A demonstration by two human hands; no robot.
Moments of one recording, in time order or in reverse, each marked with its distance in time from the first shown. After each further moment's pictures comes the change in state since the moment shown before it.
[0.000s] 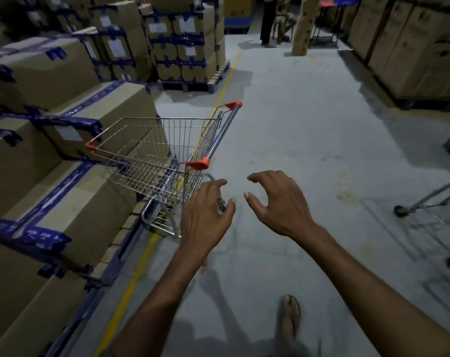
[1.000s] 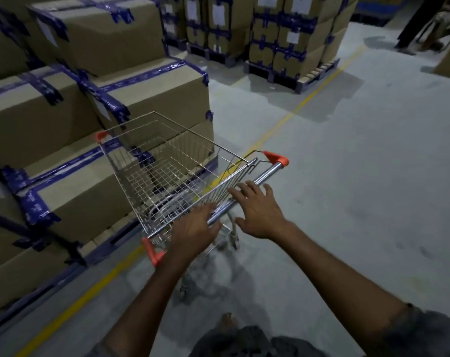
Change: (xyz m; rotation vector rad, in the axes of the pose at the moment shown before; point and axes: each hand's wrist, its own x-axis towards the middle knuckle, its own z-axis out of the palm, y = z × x) left_hand 0.322 -0.117 0.213 0.223 -0.234 -0.624; right_hand 0.394 0.233 0.232 -0.161 -0.676 -0.526
